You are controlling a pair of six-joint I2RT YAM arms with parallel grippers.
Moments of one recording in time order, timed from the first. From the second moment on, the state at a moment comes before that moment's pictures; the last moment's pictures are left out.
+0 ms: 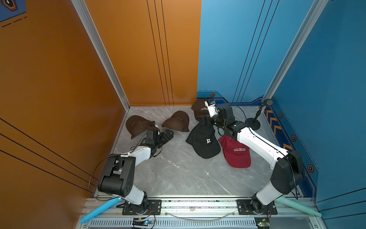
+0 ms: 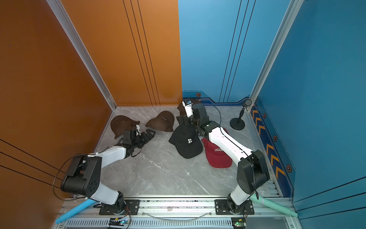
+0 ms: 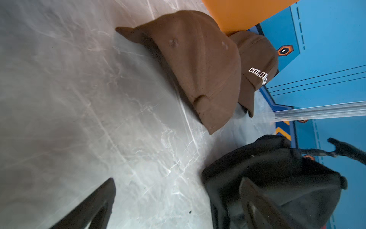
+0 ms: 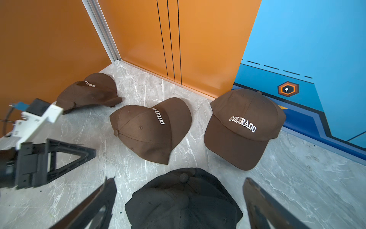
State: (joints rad) left arm -0.16 1.59 0.70 0.29 0.28 -0.87; right arm 0.52 1.62 1.36 -0.17 -0.06 0.02
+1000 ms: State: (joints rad) left arm -0.17 2.06 0.86 1.07 0.30 -1.04; right arm 0.50 1.62 1.33 -0.17 -0.09 0.00
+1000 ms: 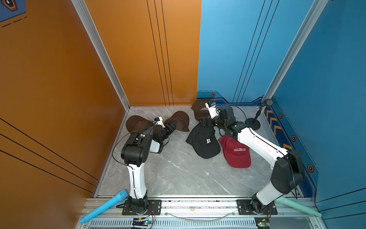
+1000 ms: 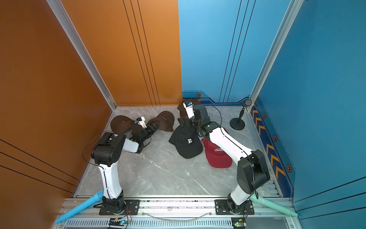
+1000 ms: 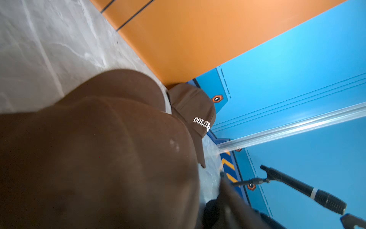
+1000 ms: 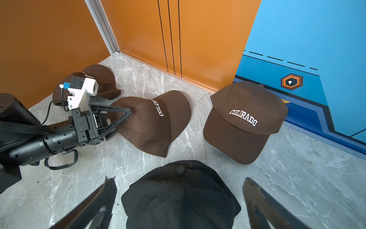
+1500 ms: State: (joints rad) left arm -0.03 1.70 0.77 0.88 0.39 -0.94; right arm 0.49 1.58 1.28 -0.17 -0.10 0.00
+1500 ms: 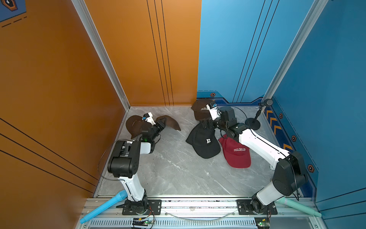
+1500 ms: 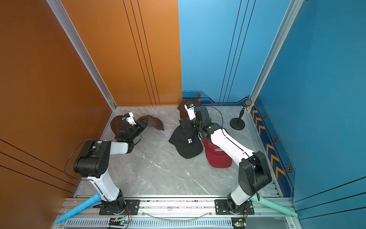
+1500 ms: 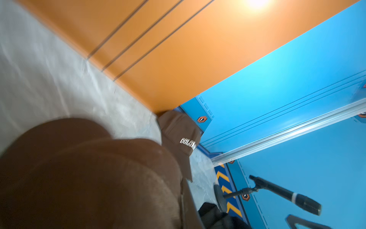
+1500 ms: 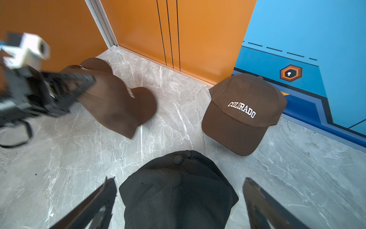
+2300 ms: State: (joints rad) left arm -0.30 1.16 0.81 -0.38 0.89 -0.38; right arm 0.53 1.29 1.07 -0.21 -0.45 -0.15
